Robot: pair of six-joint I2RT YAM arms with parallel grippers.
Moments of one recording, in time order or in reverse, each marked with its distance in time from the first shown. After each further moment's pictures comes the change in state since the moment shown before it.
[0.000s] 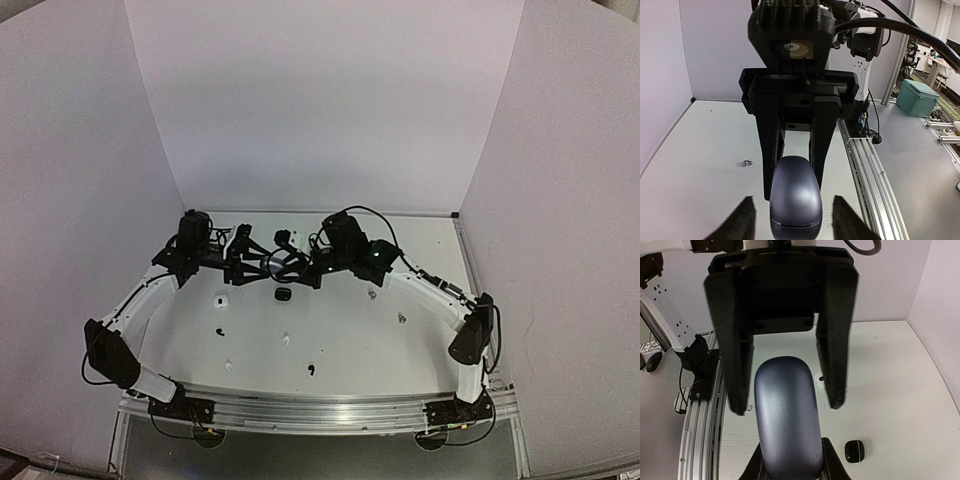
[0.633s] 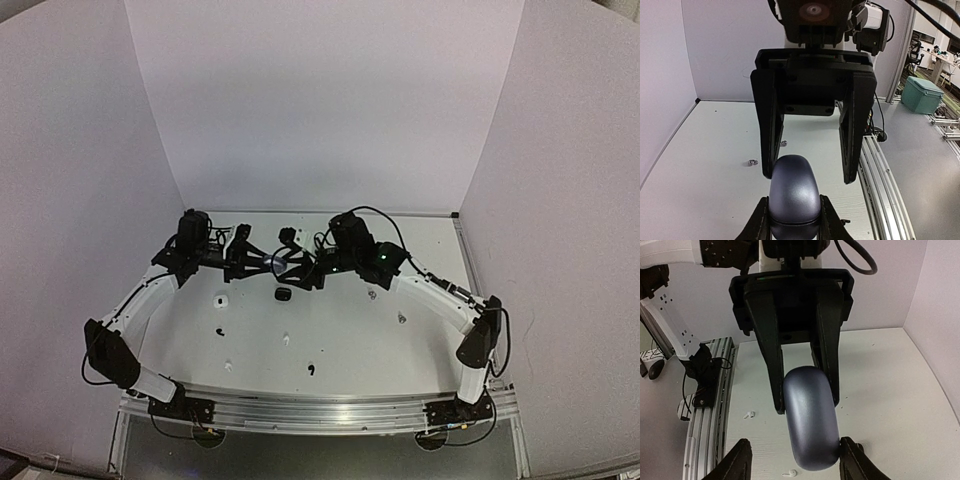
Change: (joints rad) left arm 0.004 -0.001 0.000 0.002 -0.014 0.020; right arm 0.002 -0.070 -0.070 0.056 0.015 0.035
